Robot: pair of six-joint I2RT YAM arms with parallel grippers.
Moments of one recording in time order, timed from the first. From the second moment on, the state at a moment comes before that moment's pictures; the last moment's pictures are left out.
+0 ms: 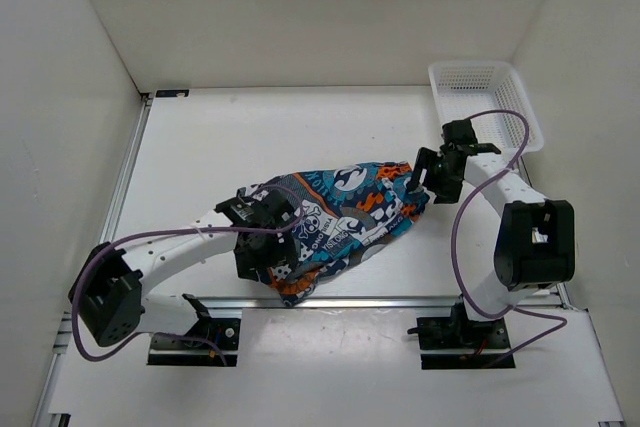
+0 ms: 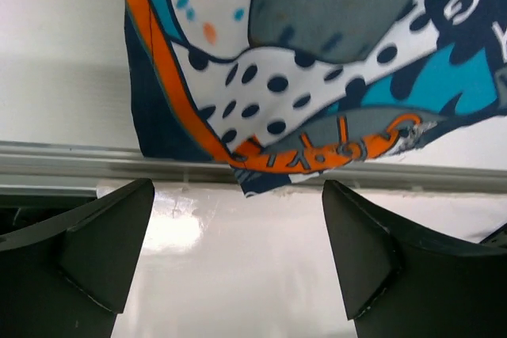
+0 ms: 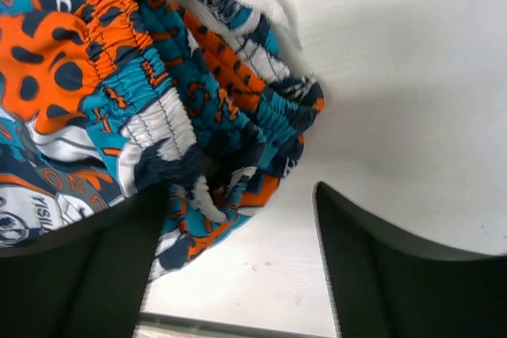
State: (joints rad) left arm -0.80 1.29 0.85 -0.94 -0.02 -1.01; right arm 0.11 1.59 1.10 -0.67 -0.15 0.40
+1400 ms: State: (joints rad) left arm -0.24 1.78 1.32 -0.97 -0.12 -0.63; right arm 0.29 1.59 0.86 -0.41 -0.17 0.75
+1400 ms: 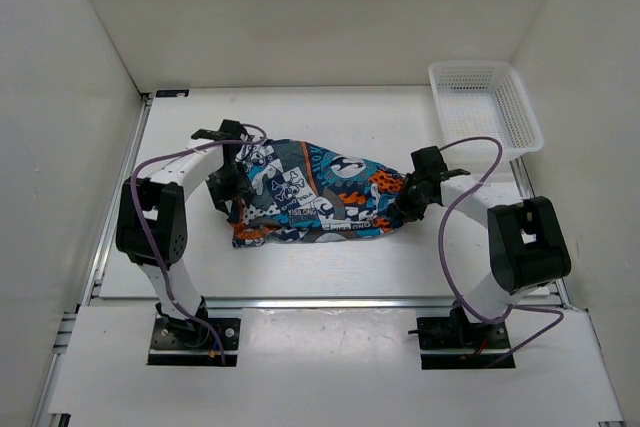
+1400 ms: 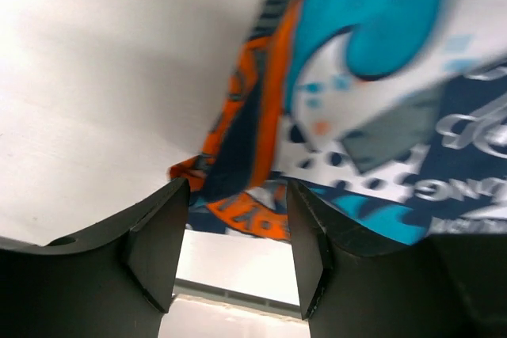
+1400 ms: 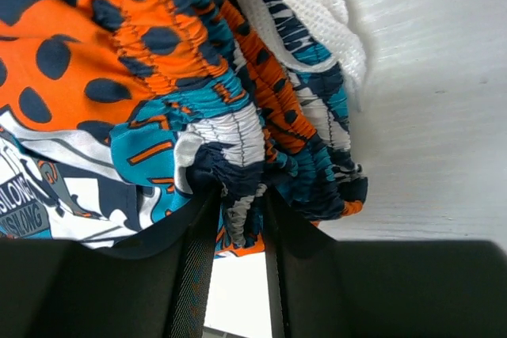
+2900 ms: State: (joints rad) left arm -0.19 1.71 1.43 -1.03 -0.05 -0.57; right arm 0.30 1.43 1.00 -0.57 -0.01 0.67
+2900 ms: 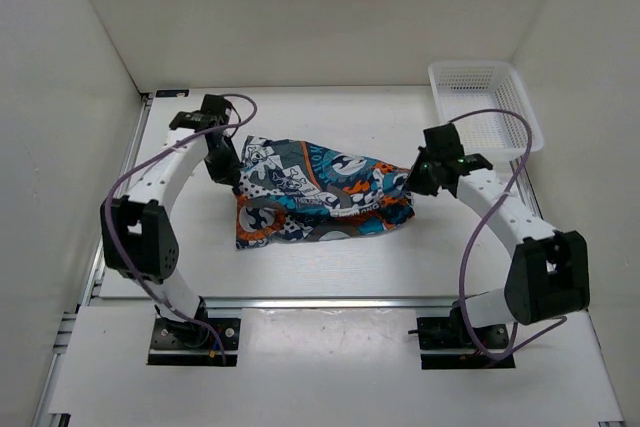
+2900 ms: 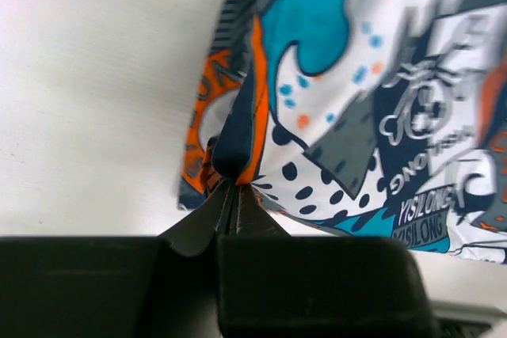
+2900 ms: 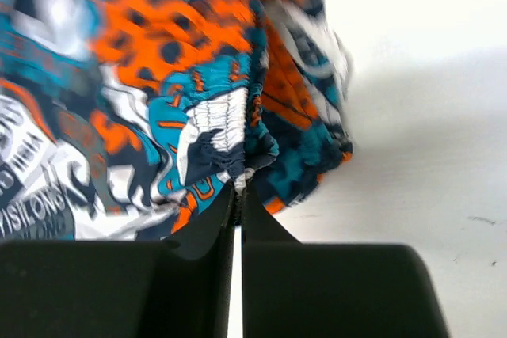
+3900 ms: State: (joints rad) left arm -0.21 1.52 1.17 -1.00 -0.03 -0.64; right arm 0.18 1.45 0.89 -0.61 -0.05 0.48
